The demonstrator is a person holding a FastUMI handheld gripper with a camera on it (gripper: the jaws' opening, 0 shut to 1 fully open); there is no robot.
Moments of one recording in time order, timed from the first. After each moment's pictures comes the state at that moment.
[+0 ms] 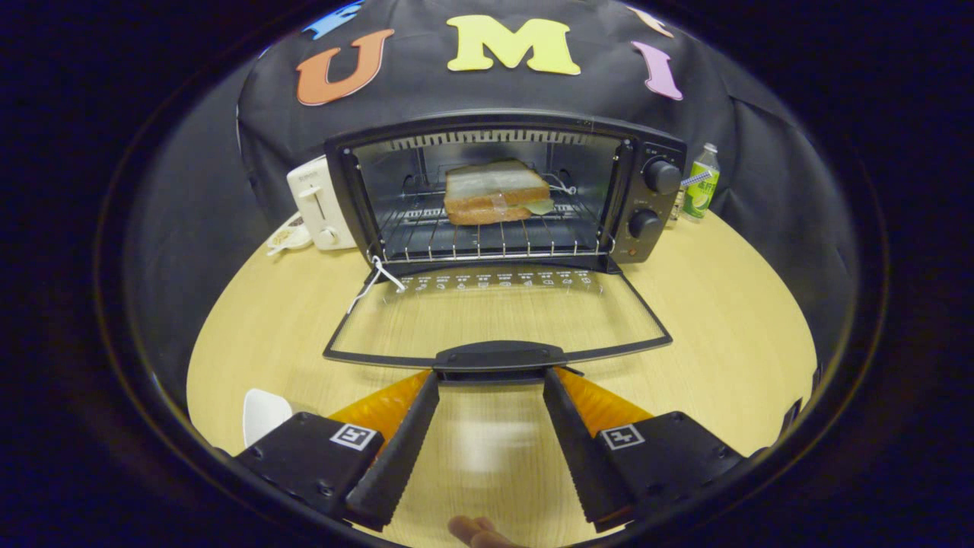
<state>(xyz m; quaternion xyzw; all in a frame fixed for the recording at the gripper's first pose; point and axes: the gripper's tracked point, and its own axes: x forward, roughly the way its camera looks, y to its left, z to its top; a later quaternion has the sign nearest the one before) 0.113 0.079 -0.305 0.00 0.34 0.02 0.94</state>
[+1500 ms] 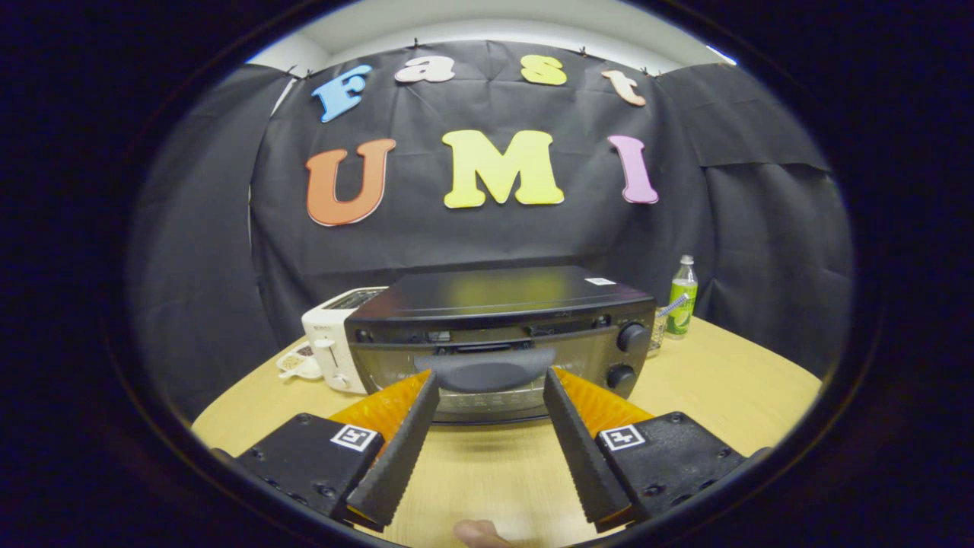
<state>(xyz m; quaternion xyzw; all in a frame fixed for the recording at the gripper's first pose) 0.166 0.075 -0.179 0.02 0.07 0.02 1.00</state>
